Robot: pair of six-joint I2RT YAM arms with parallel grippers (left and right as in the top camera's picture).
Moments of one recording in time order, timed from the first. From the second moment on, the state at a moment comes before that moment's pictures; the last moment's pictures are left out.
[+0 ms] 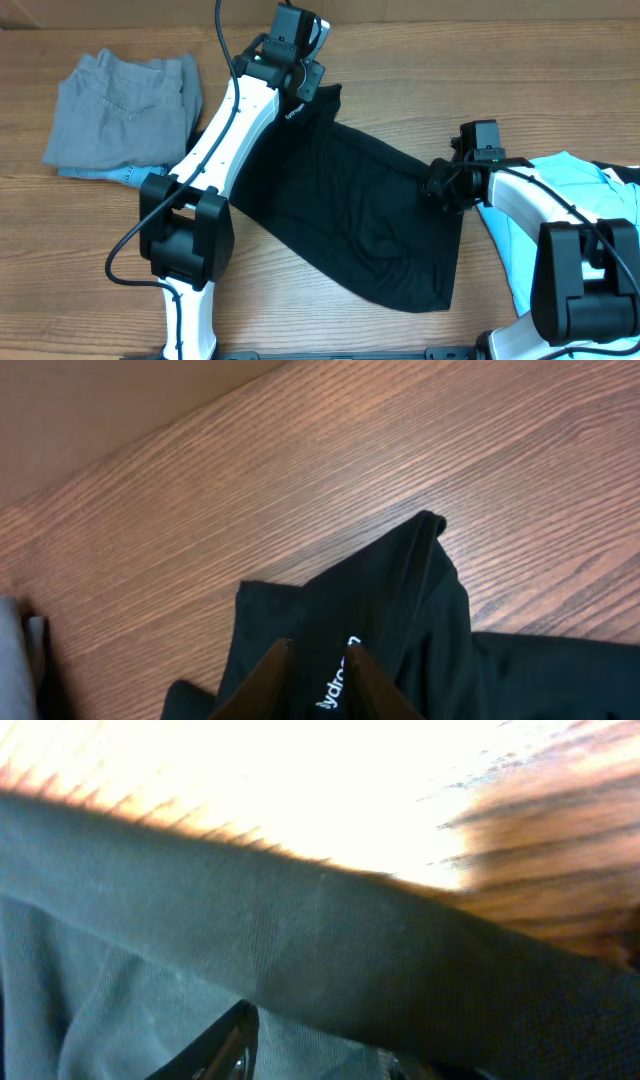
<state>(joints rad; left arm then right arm) -0.36 2.13 1.92 -0.69 -0.10 0.12 0.05 1.74 0.91 -0.42 -0.26 0.49</state>
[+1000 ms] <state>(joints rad) -0.36 2.13 1.92 -0.86 -0.11 0.11 -0.16 1.67 1.15 -0.14 0.05 0.50</state>
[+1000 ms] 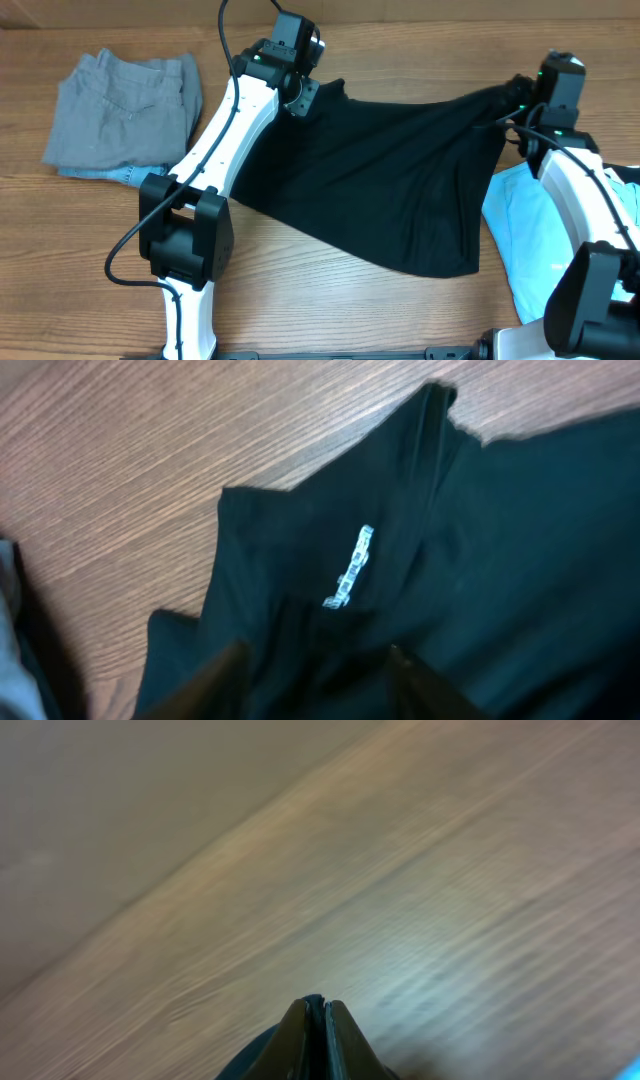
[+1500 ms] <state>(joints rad) -0.33 2.16 1.92 -0.69 0.09 0.09 -0.29 1.67 1.15 -0.53 -0.25 0.51</state>
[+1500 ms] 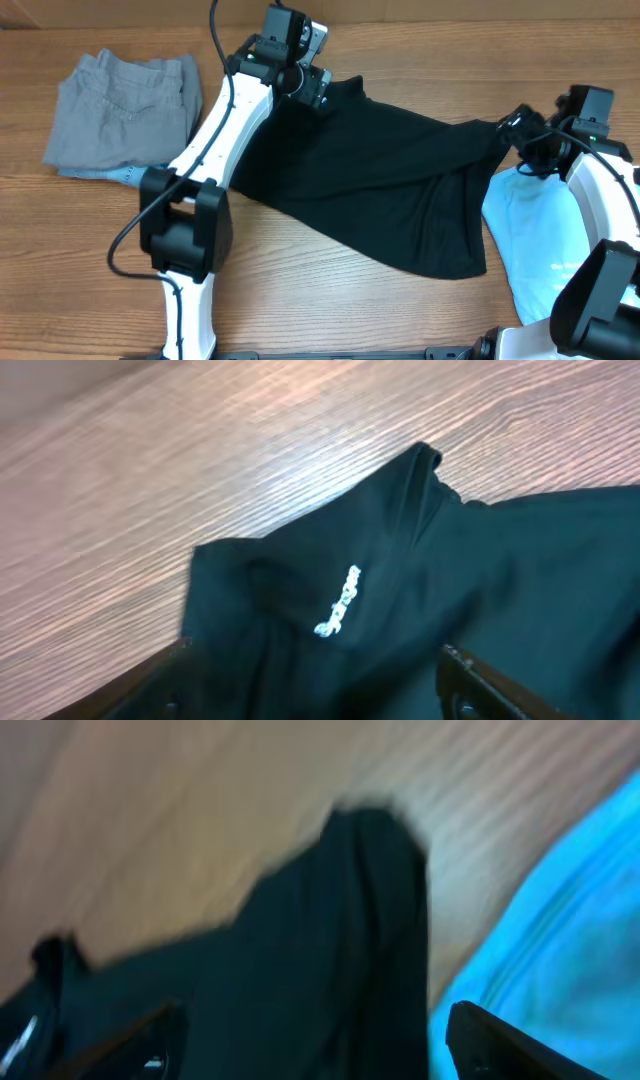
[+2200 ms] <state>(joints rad) -0.14 2.40 2.13 -0.51 0.13 -0.11 -0.19 1.67 1.09 -0.80 -0.37 0.43</state>
